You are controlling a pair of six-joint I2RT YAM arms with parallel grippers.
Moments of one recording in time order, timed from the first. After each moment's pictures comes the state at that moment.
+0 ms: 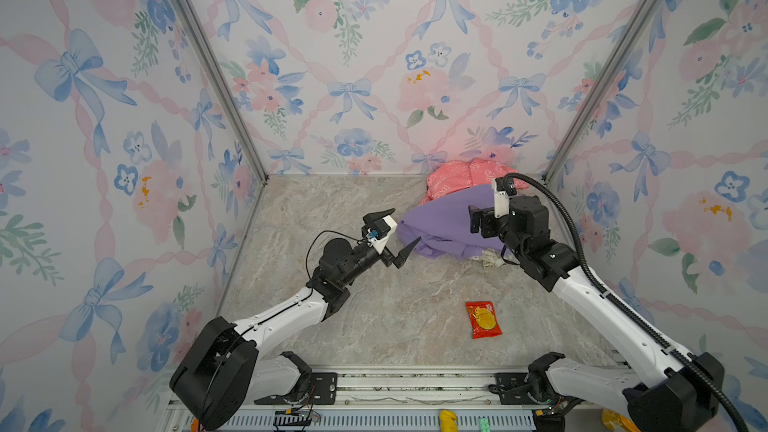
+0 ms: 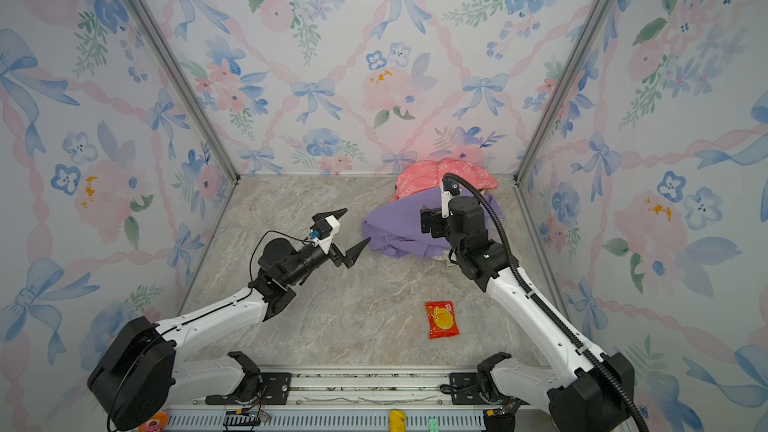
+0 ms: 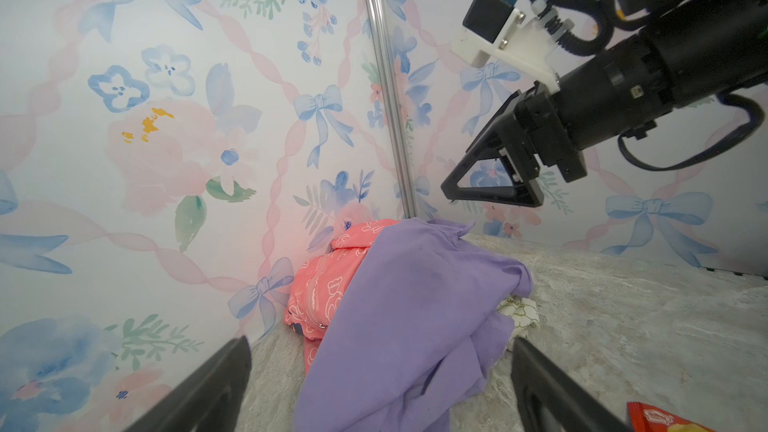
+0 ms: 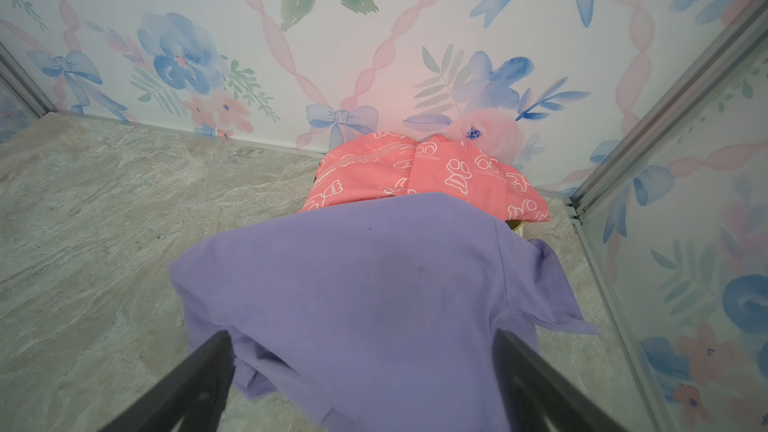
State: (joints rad) left arm -0.63 1.26 0.61 0.77 0.26 0.20; right arm 0.45 1.12 1.00 -0.26 0.29 0.05
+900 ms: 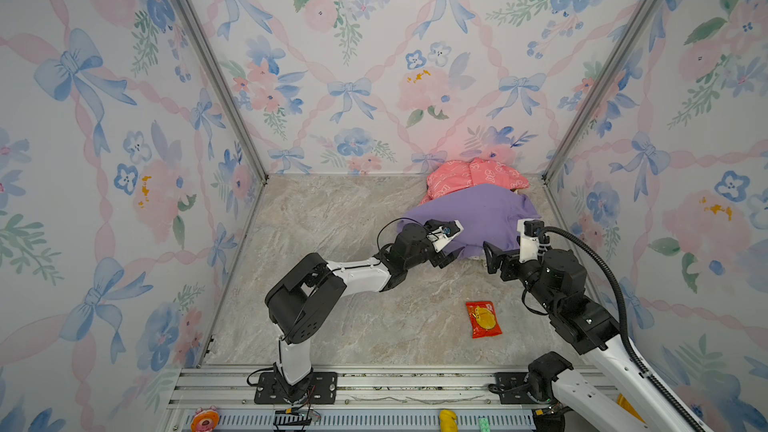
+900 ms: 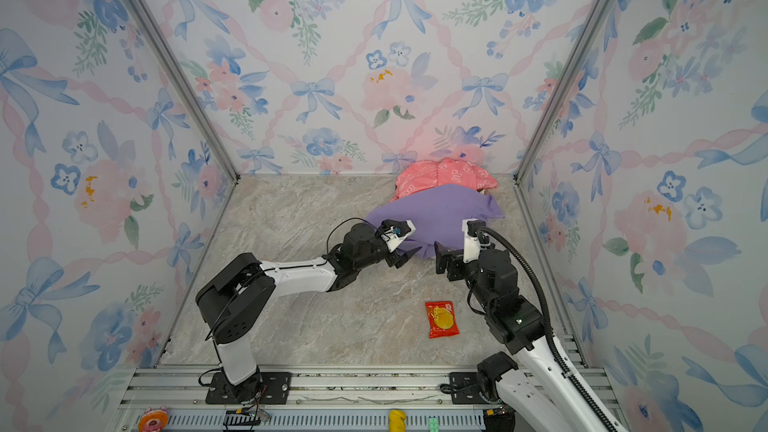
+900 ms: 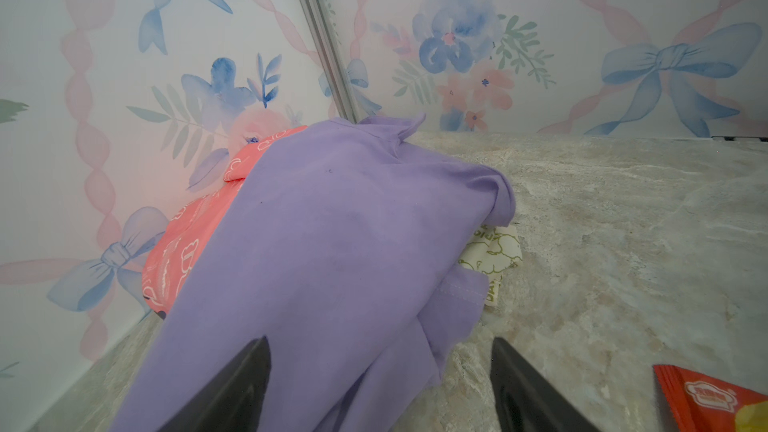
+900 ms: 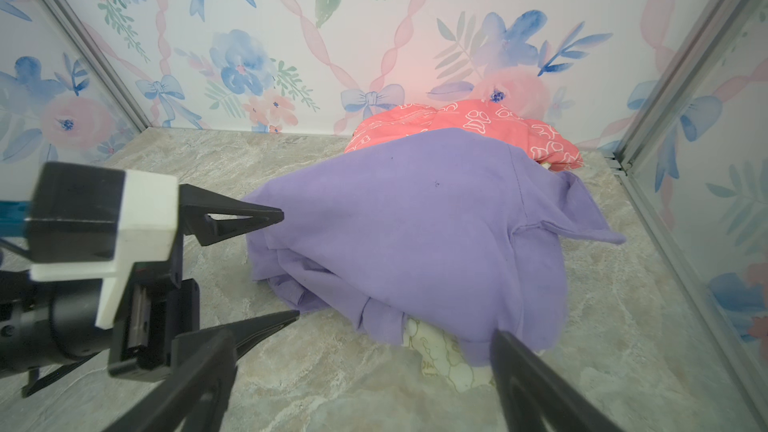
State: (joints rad) left arm -0.83 1.87 1.06 0.59 0.14 0.31; right arm 0.45 0.65 0.66 -0.31 0.18 0.16
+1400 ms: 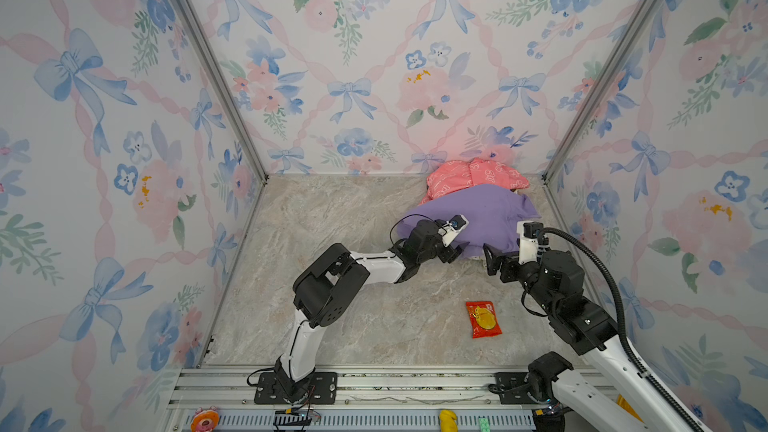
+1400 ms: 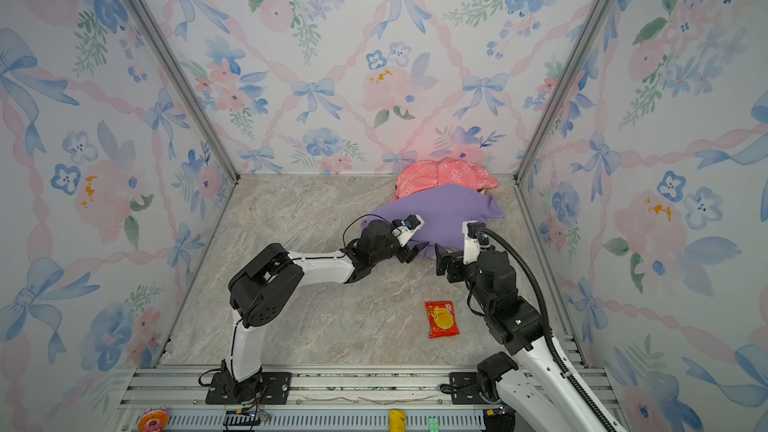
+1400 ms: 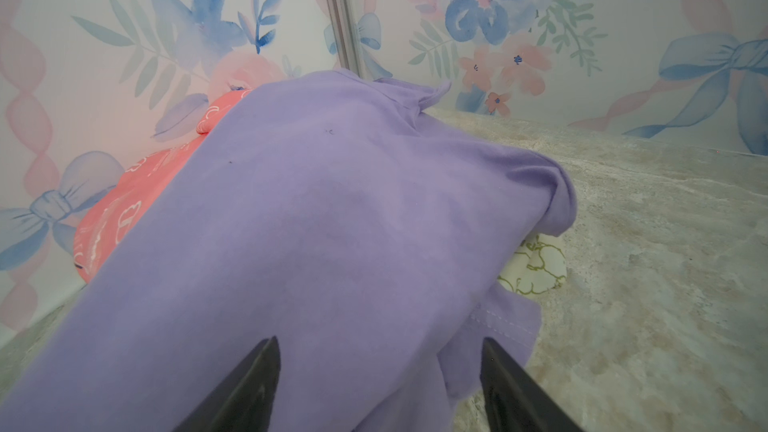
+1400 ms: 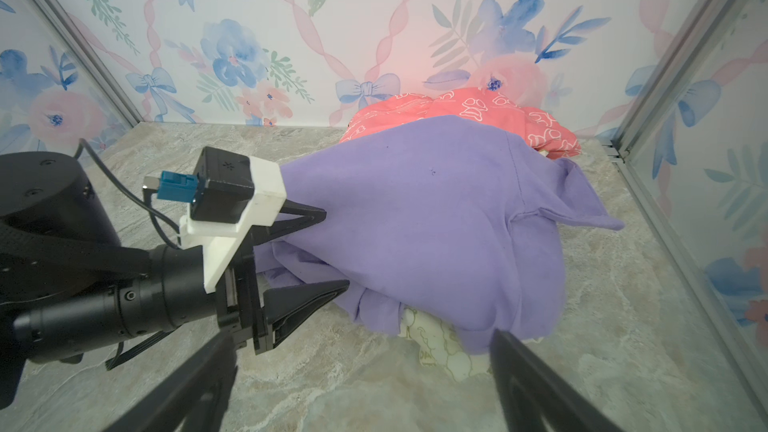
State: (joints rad) left arm -0.83 2.06 1.24 0.55 0.10 0.19; right arm 0.44 0.66 0.65 -0.32 0.19 0.17
